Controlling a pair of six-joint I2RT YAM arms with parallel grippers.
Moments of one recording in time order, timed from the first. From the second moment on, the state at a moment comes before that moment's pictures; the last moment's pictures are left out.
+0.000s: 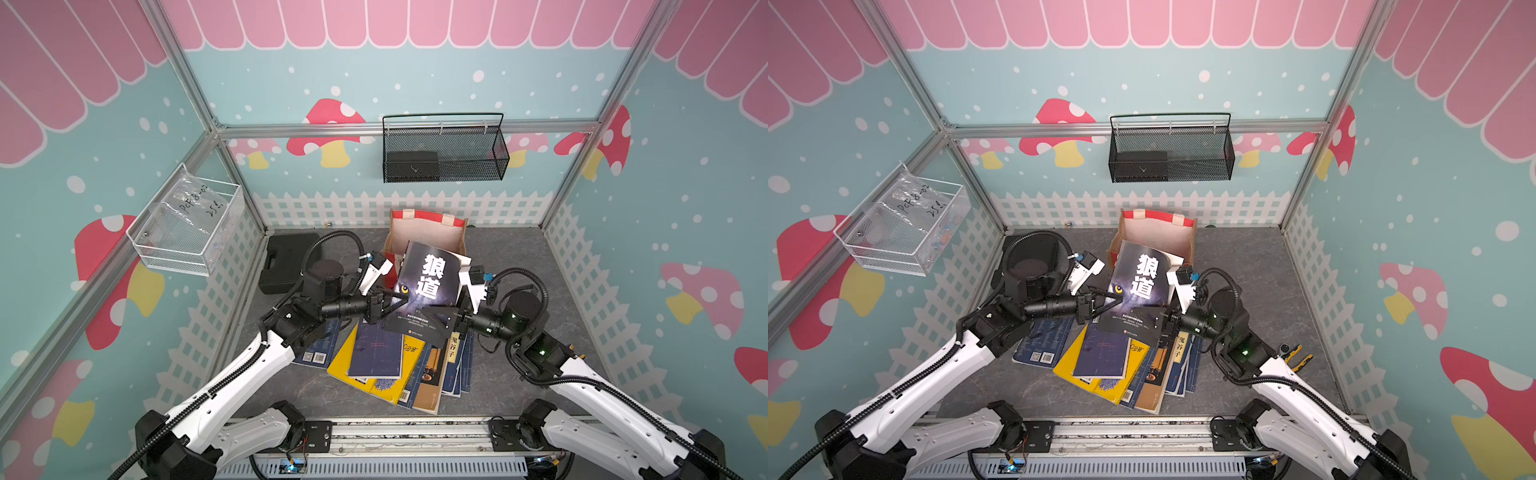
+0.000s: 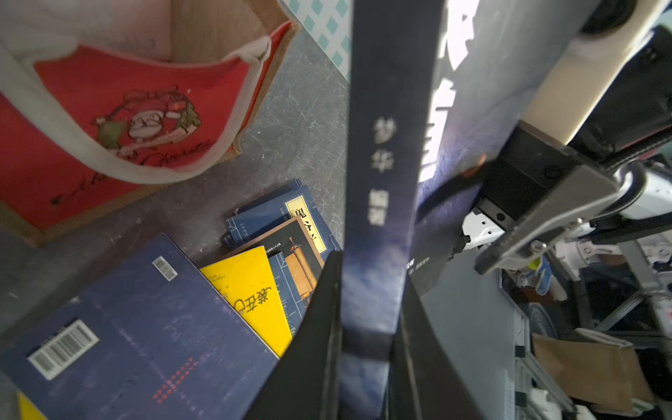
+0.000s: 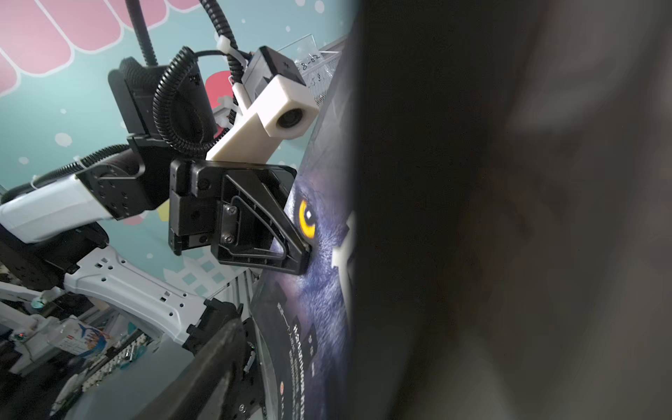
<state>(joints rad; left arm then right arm) -0.59 1.09 1.06 -0.35 0.65 -0.35 0.66 0.87 0.74 0.07 -0.49 0.33</state>
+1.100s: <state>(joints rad) -0.60 1.06 1.27 -1.03 0.81 0.21 0.59 1.04 1.19 -0.69 -0.85 -0.32</state>
